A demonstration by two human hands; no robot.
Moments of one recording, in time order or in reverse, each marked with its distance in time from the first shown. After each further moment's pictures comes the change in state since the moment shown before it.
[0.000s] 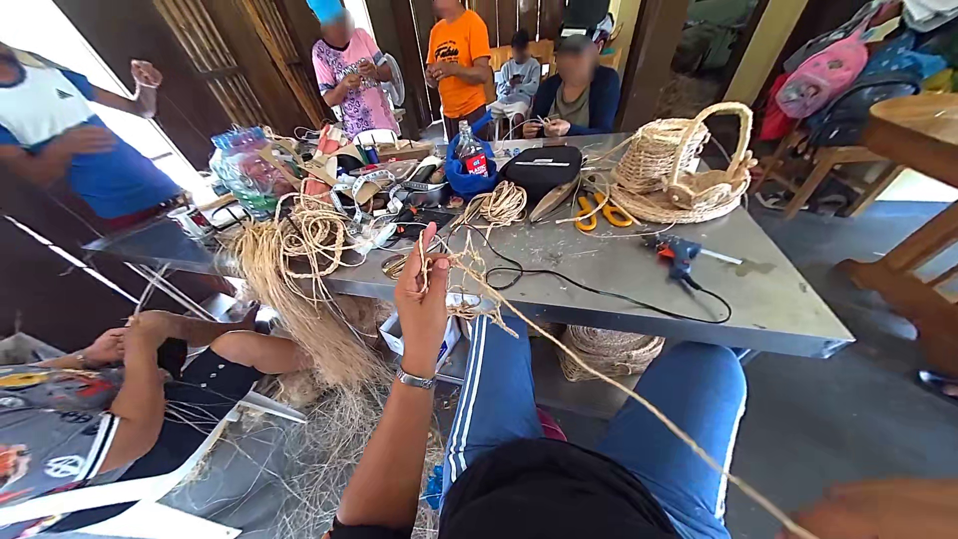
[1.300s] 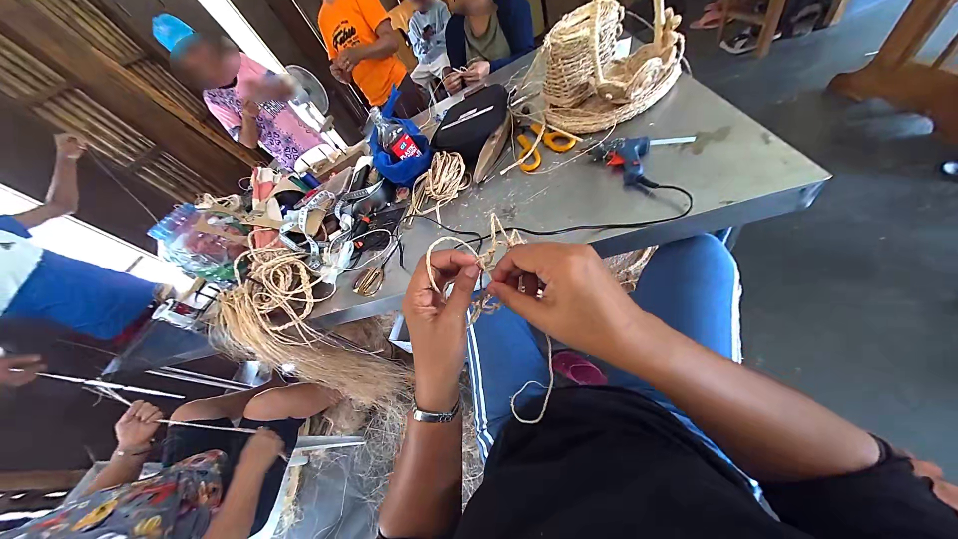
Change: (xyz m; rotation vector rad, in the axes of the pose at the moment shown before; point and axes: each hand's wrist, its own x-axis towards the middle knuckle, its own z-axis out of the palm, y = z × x) left_hand -0.031 0.052 0.056 -0.163 -0.350 -0.081; right_hand 0.167 0.078 0.081 -0.144 0.811 0.040
